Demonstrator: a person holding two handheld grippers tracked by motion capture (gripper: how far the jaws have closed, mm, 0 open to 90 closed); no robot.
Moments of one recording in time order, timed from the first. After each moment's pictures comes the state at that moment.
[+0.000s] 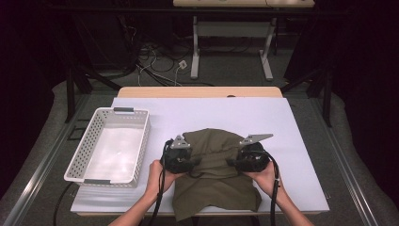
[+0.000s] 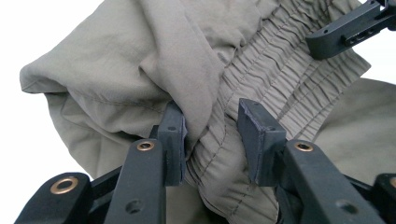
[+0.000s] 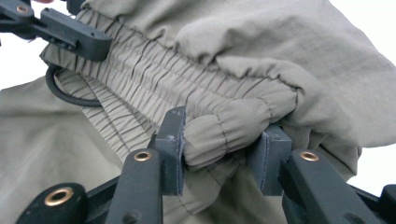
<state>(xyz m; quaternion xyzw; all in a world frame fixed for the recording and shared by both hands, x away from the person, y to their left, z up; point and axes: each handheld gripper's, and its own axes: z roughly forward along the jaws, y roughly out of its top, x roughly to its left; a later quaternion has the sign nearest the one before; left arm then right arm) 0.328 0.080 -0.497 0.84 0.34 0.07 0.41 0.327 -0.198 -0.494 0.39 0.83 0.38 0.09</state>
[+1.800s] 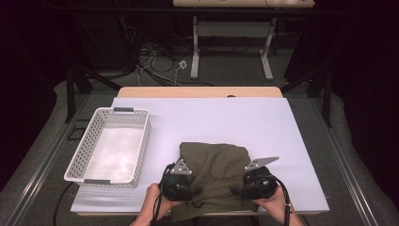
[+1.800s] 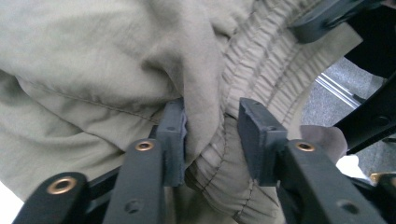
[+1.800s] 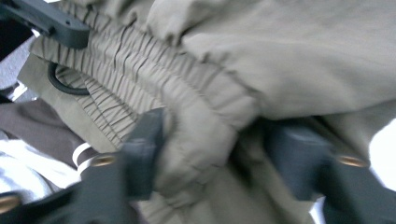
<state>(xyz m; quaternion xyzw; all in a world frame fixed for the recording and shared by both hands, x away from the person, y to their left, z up) 0.276 0.081 -0.517 0.88 0.31 0.00 0.37 0.273 -0.213 -0.517 0.39 0.85 0.36 0.03</state>
